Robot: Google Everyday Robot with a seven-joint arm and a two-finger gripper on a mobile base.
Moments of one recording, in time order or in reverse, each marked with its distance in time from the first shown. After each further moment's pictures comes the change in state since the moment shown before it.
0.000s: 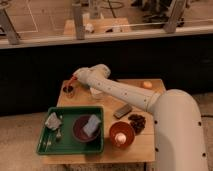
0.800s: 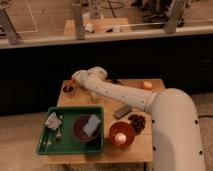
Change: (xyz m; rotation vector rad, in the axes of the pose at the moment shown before) arm -0.014 0.005 0.009 -0.013 0.016 -0.122
